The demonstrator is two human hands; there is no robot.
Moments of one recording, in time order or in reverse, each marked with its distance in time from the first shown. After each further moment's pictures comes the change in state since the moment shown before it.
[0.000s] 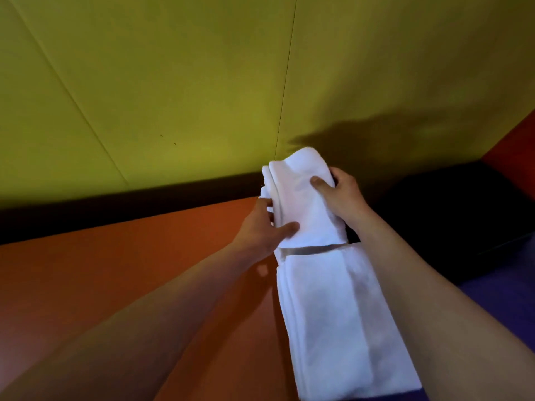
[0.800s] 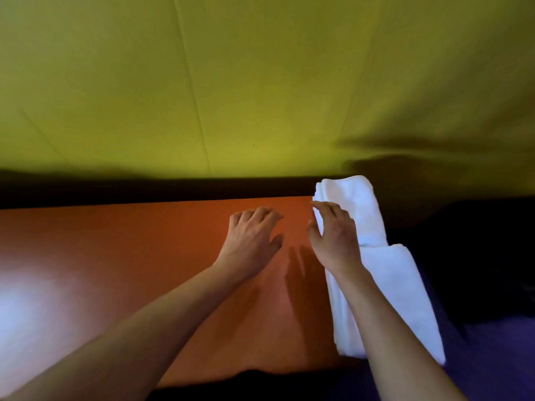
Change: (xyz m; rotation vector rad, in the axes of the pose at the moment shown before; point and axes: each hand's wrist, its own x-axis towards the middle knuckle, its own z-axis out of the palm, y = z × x) left_hand -0.142 -0.029 -0.109 0.888 0.315 0.344; right_hand -0.149 -0.047 0.087 -0.458 0.091 -0.546
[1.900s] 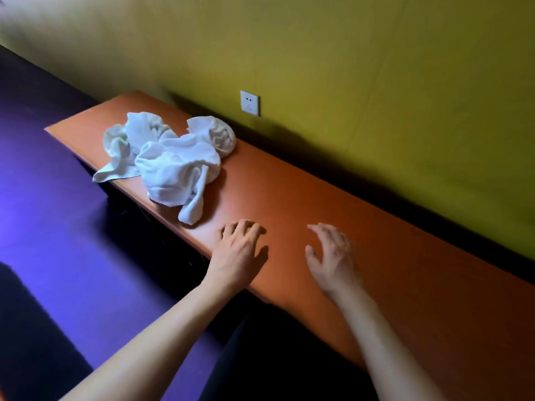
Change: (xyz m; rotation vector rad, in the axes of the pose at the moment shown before) left_hand -0.389 -0.334 -0.161 0.181 0.266 -0.786; right_hand -0.130 -0.478 0.166 0.184 -0.541 -0.494
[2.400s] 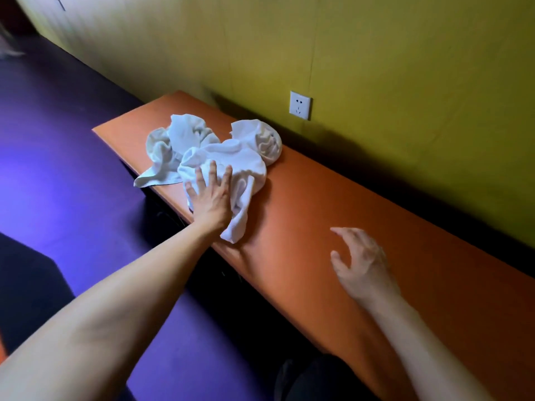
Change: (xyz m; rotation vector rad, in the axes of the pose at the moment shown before) left_hand 0.144 -0.213 0.020 0.334 -0.111 -0.398; right_hand 0.084 -0.046 0.054 -0.002 -0.111 -0.066
